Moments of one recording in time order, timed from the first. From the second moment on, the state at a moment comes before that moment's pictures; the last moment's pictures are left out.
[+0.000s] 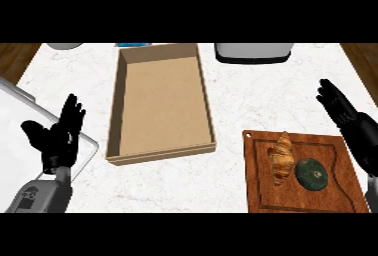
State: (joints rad) left arm -0.16 0.29 -0.06 -1.33 0.26 0.33 0.04; right arm -0.11 -0.51 0.07 -1.68 -0.17 0.03 0.14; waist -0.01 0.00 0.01
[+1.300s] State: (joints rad) left arm 0.00 0.41 -0.19 -1.50 0.05 0.30 0.04; right arm 0.05 -0.44 0.03 -1.65 0.40 -0.43 0.31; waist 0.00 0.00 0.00
